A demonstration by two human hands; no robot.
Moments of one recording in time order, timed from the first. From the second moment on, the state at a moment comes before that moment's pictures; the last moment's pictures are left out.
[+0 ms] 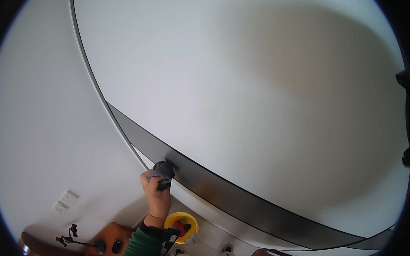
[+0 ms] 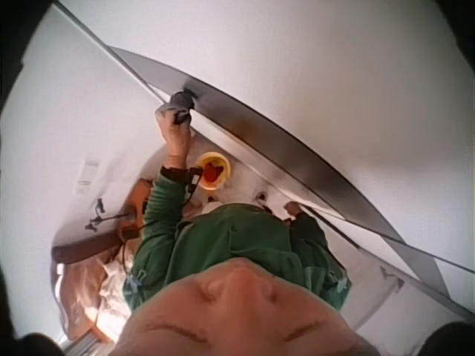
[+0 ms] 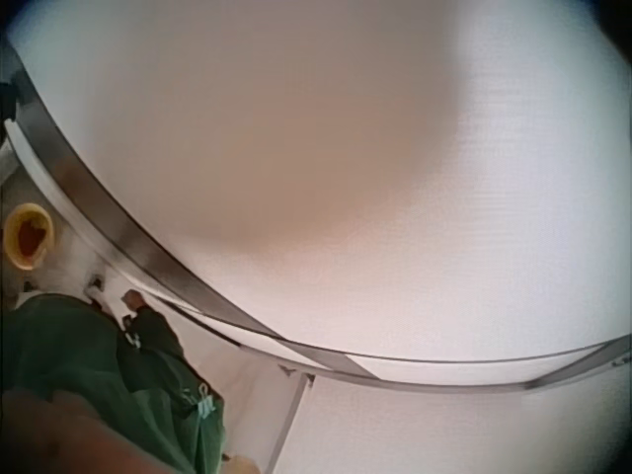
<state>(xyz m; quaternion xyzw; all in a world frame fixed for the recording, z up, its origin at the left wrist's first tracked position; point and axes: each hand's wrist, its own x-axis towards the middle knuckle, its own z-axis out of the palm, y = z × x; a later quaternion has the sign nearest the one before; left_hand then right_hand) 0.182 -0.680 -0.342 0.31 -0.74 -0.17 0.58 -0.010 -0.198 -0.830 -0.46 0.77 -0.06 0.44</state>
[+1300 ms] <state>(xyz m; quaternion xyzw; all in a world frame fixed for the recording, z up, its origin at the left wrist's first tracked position) 0.181 -0.722 -0.335 -0.14 -0.89 -0.02 0.44 0.130 -0.279 -0.804 -0.46 0.82 -0.15 0.30</state>
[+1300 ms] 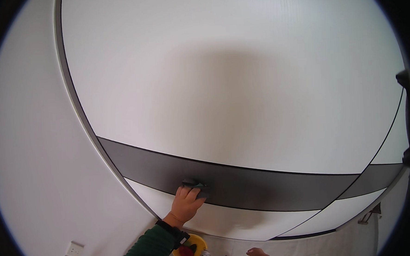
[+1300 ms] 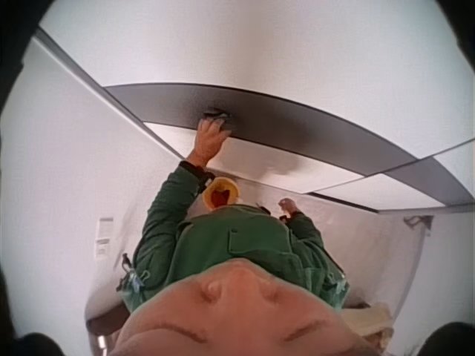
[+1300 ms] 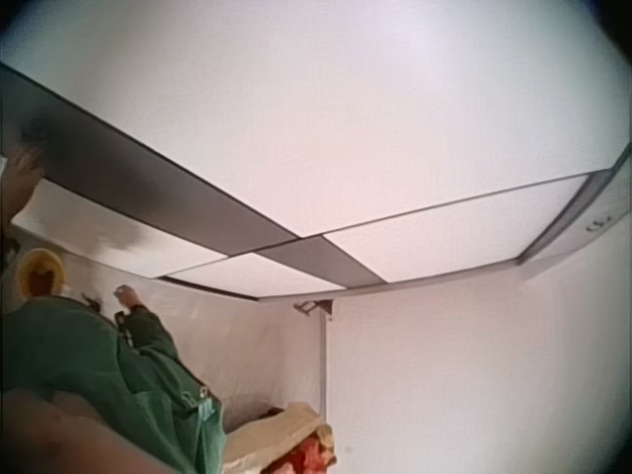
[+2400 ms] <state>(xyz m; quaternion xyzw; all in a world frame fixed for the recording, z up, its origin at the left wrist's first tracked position) 0.224 -0.758 -0.406 0.00 -0.96 -0.08 0.27 0.161 -0.255 -0.842 -0.24 0.88 -0.23 0.34</state>
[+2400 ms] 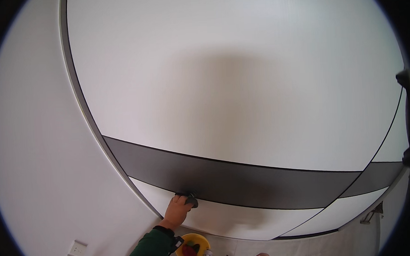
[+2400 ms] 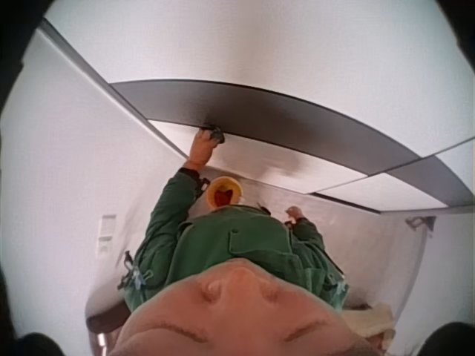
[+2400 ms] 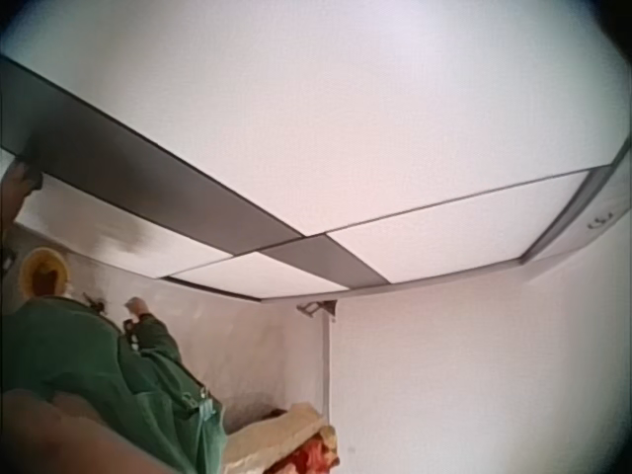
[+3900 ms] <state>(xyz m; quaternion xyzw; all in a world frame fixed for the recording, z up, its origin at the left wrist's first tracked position) 0.189 -0.812 -0.307 0.06 -0.84 -0.04 0.54 0.101 -0.336 -0.848 -0.26 0.84 -0.29 0.38</state>
